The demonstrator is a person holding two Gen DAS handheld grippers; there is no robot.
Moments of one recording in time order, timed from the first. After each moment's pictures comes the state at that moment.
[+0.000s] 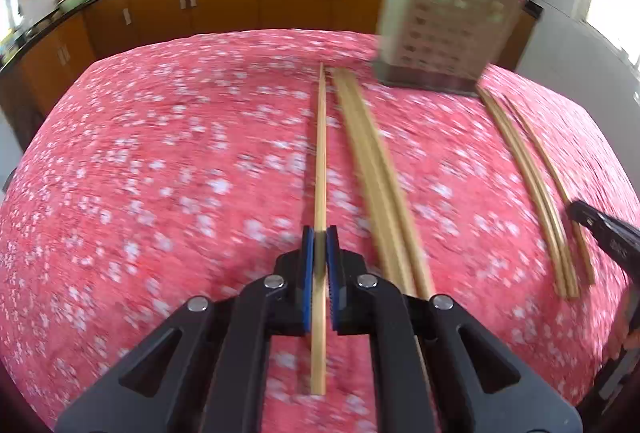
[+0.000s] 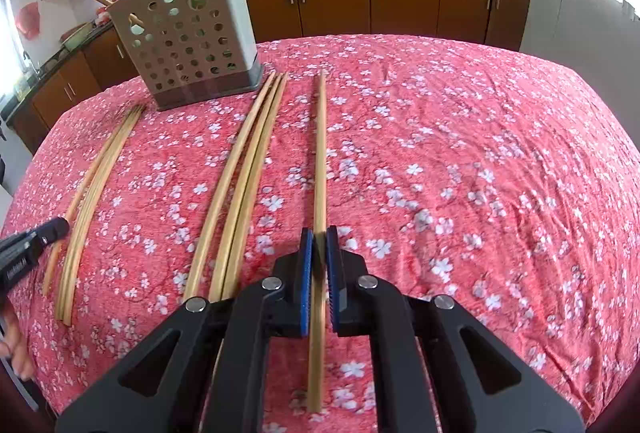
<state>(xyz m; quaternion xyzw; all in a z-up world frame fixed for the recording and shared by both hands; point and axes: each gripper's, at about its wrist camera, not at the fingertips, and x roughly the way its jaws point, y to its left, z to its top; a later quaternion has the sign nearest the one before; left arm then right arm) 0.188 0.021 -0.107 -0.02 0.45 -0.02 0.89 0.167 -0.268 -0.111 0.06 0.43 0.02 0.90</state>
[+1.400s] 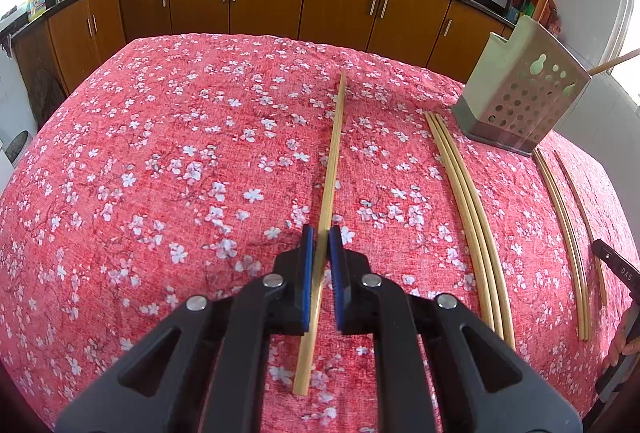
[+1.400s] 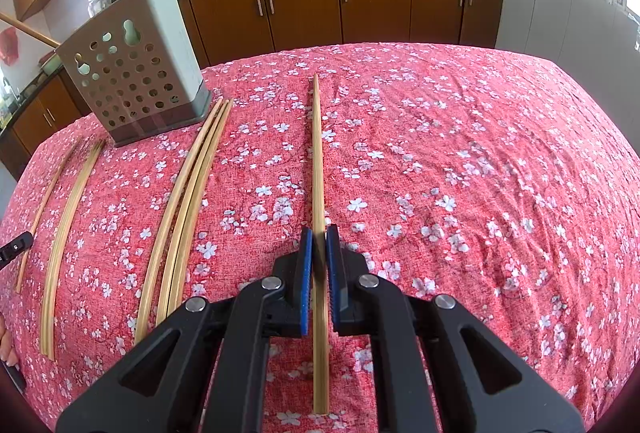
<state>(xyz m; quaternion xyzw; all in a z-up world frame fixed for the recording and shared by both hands) 0.198 0.098 -0.105 -0.08 0.43 0.01 0.90 0.188 -0.298 -0.116 0.08 0.42 -0.02 0.91</state>
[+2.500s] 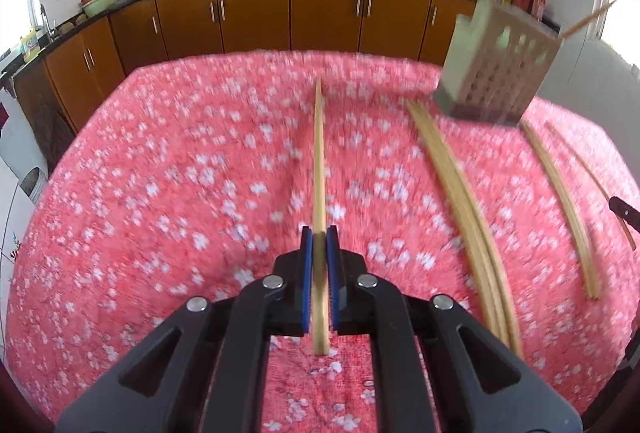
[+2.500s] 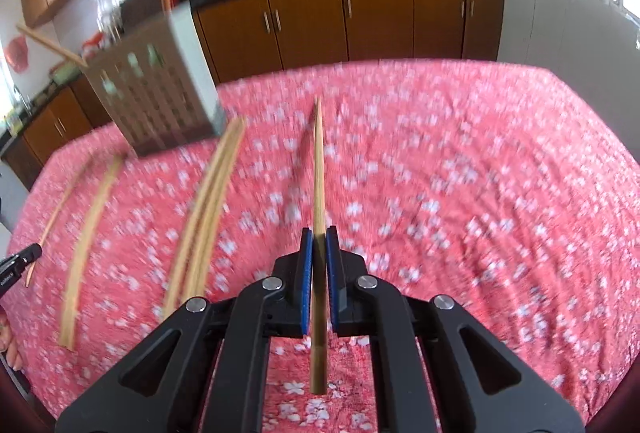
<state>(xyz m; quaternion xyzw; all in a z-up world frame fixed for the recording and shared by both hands) 0.178 0.081 -0.081 -0.01 0.41 0.00 0.91 0.157 -0.299 -0.082 0.09 0.38 -0.01 0.92</state>
